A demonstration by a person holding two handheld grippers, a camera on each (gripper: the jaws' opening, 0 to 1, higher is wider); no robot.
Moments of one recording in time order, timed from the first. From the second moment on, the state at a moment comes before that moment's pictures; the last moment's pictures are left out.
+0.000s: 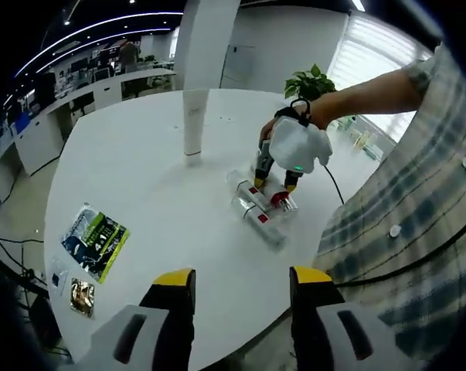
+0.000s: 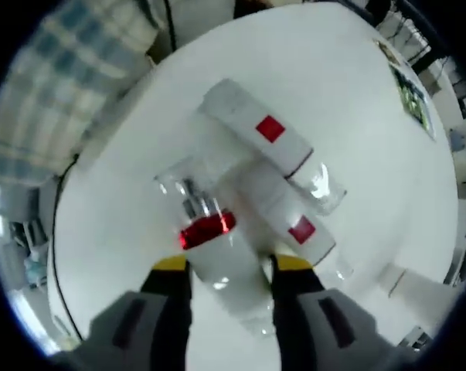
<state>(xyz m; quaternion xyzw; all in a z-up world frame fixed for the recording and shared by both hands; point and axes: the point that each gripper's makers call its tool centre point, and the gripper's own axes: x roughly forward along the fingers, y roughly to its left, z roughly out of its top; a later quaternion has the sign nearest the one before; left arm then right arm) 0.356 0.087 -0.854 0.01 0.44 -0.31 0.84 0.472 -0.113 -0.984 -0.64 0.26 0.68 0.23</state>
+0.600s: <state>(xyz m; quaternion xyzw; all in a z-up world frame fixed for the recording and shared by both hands) 0.354 0.093 -0.852 0.02 0.44 -0.30 0.84 0.474 -0.112 -0.985 -0.64 0.25 0.68 0.25</state>
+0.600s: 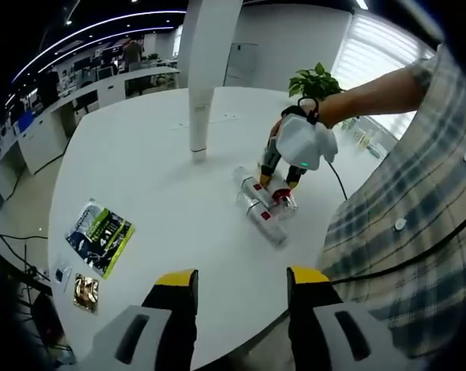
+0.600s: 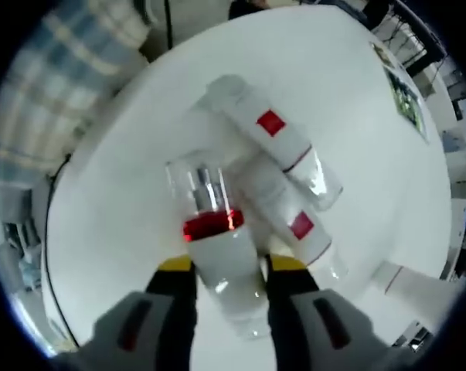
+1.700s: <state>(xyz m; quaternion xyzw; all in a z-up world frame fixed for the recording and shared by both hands) 0.374 0.061 -0.850 -0.02 0.42 -0.34 0.84 0.446 -0.124 -0.954 -0.47 0.35 0.66 0.47</state>
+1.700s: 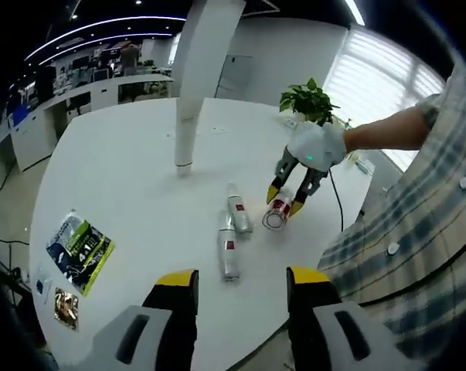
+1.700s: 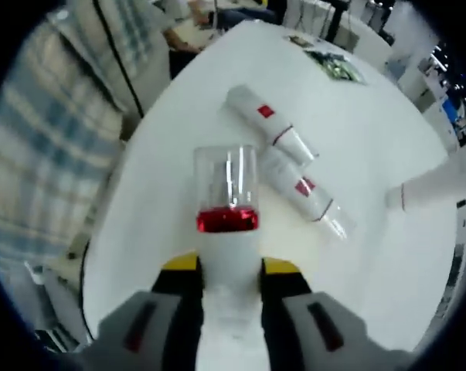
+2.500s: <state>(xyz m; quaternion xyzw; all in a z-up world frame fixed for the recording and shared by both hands) 0.394 0.002 -0.824 -0.08 0.38 -0.41 0.83 0.441 -0.082 -0.860 -0.14 0.29 0.62 0.71</state>
